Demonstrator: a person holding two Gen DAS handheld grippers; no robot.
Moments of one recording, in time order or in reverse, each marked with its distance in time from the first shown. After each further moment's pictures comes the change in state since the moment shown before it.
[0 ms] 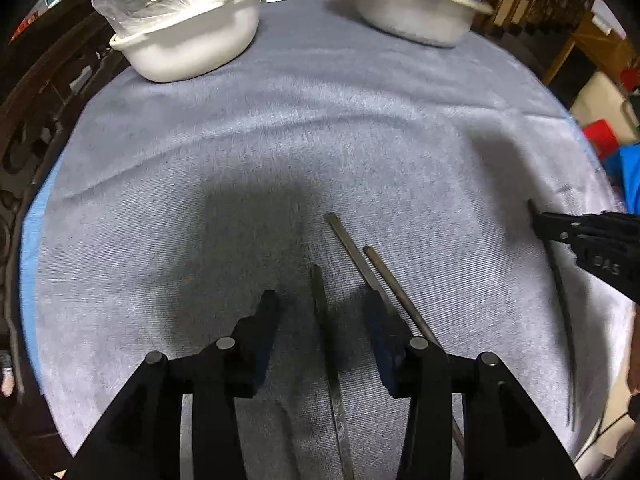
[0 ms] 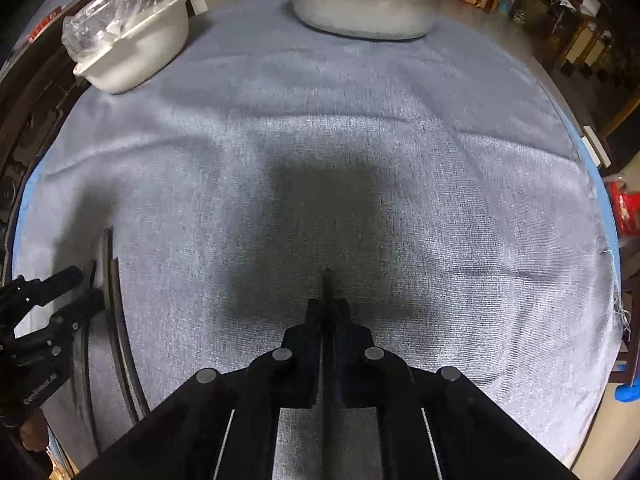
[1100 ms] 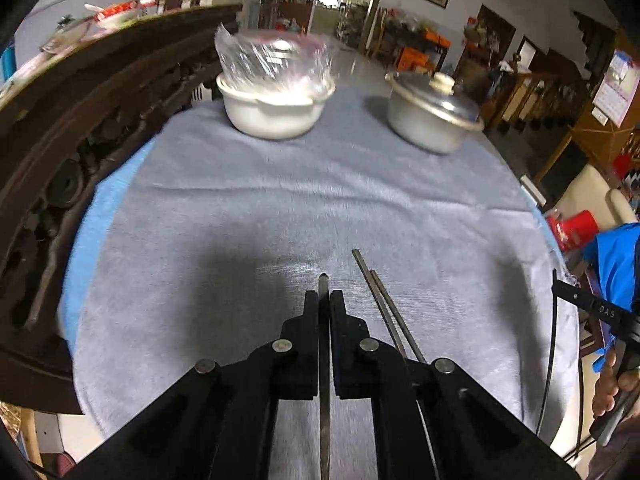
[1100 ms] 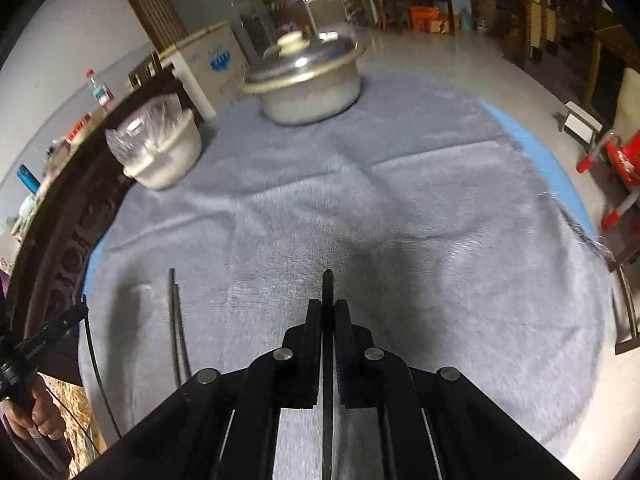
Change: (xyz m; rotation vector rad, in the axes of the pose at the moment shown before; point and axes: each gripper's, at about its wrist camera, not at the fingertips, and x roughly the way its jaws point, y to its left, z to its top) left arm -0.109 0.056 -0.054 -0.212 -0.302 -0.083; right arm -0.103 -0.070 -0.081 0.214 -0.325 0.189
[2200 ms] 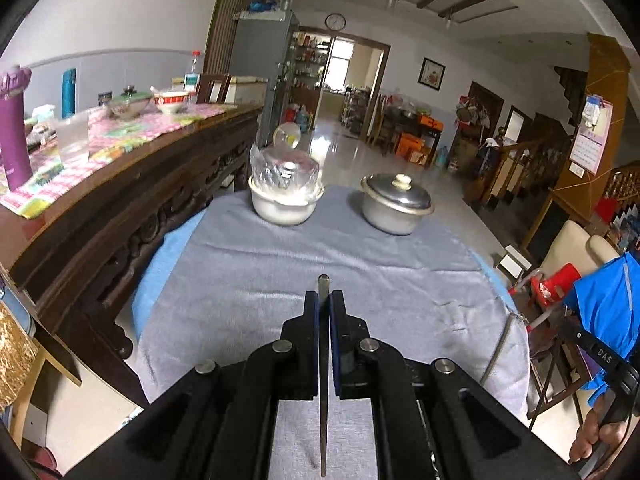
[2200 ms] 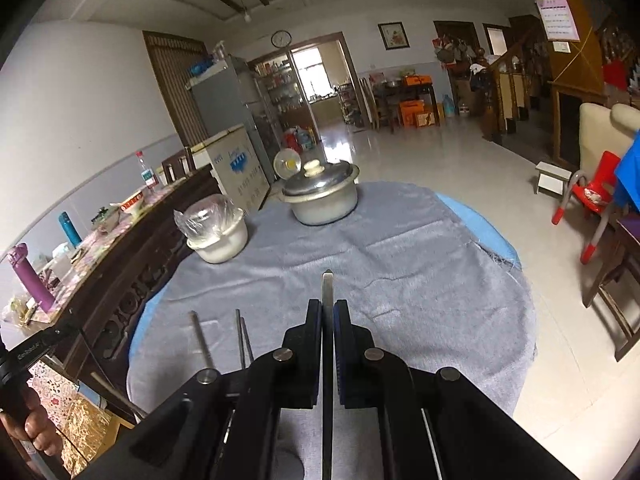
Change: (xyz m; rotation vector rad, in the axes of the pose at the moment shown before) left arm -0.189 -0.031 -0.067 -0.031 -0.337 0.004; right arm -0.189 0.023 -0.092 0.018 -0.397 0.015
